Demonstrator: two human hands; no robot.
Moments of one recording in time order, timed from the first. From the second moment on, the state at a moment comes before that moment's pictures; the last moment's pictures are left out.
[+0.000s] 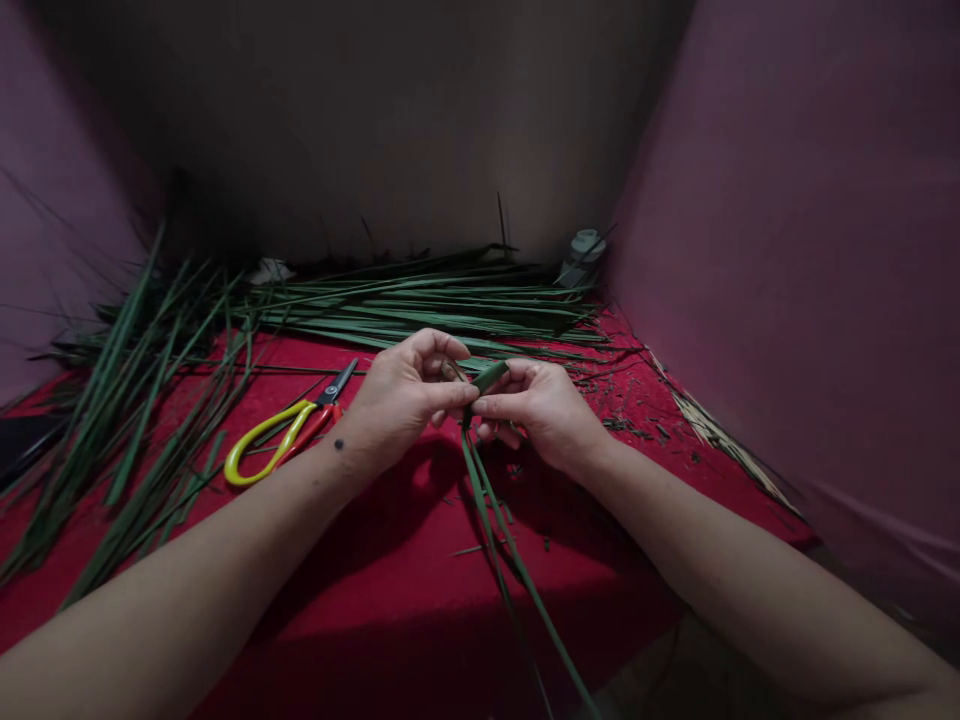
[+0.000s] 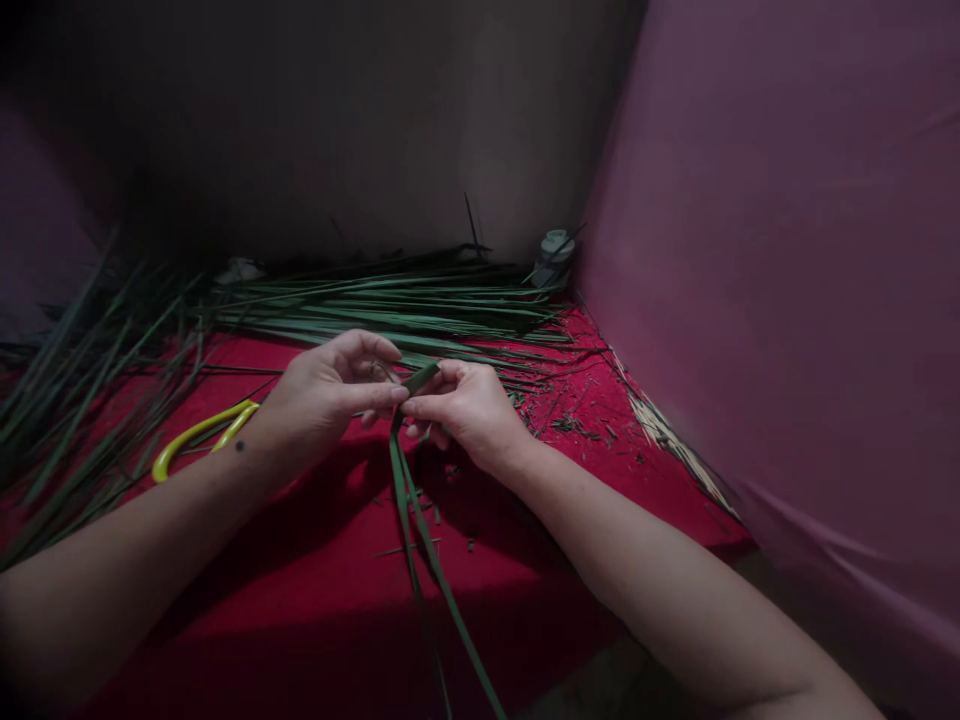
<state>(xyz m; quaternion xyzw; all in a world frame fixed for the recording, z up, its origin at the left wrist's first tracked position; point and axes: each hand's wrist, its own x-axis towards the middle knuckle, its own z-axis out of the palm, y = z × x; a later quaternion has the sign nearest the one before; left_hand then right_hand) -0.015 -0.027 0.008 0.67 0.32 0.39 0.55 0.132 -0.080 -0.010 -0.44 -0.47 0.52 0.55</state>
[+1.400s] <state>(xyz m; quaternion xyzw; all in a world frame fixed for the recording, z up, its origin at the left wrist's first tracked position) -0.019 -0.033 0.018 0.68 0.35 0.34 0.55 0.127 -0.084 -0.016 -0.46 -0.47 0.49 0.56</state>
